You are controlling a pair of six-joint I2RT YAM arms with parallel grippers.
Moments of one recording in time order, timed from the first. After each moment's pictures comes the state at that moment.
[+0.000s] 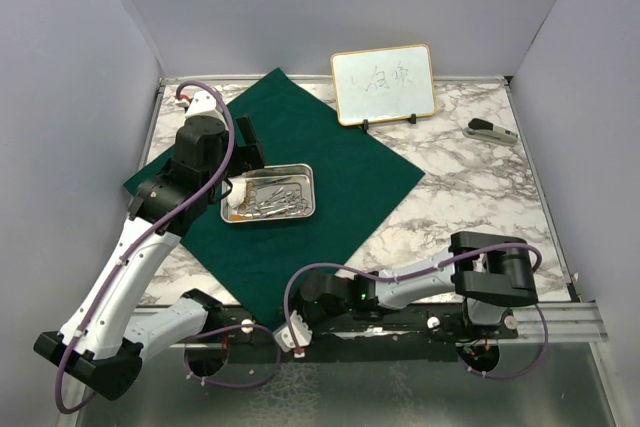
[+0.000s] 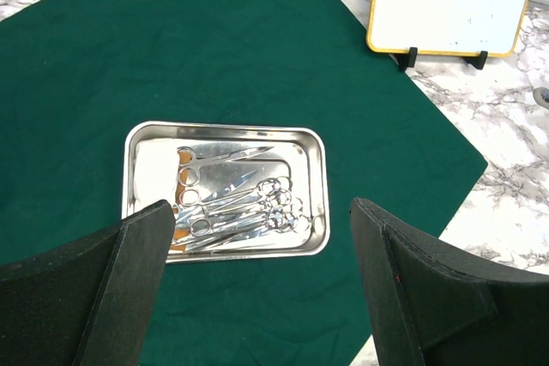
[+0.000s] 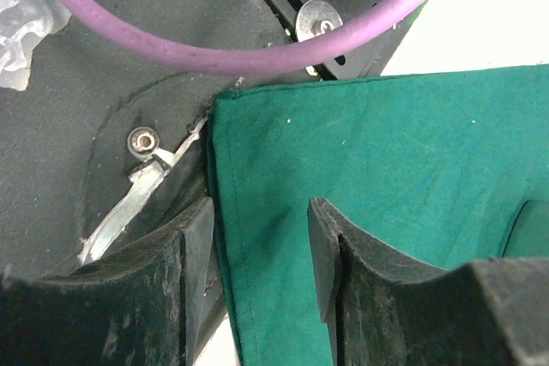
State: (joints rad) left arm -0.47 0.99 1.25 -0.75 -0.31 -0.49; right arm 1.49 1.72 0.75 0.33 -0.25 -0.90
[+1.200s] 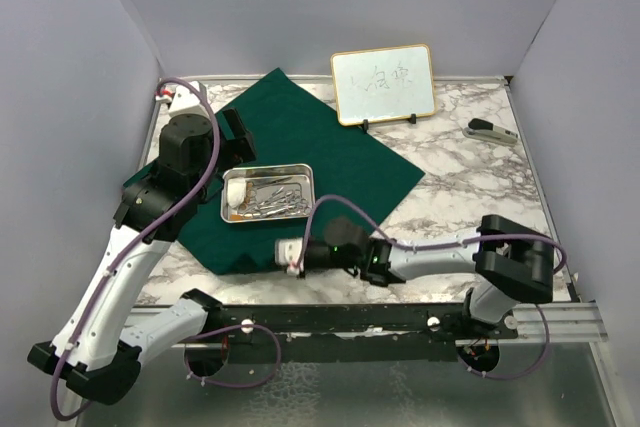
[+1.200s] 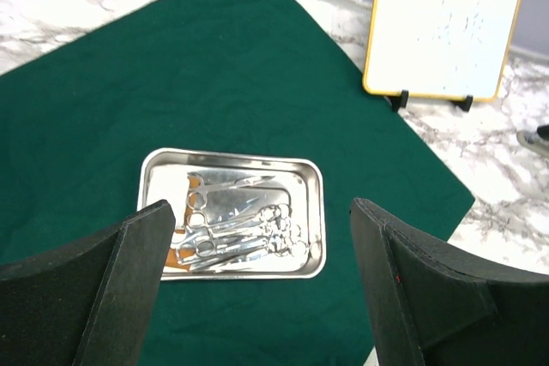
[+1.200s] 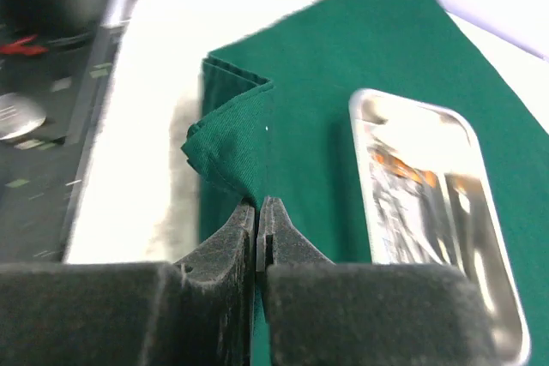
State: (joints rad) left arm -0.47 0.97 1.32 -0.76 -0.37 -0.49; right arm 1.31 1.61 0.73 0.61 -0.20 -0.59
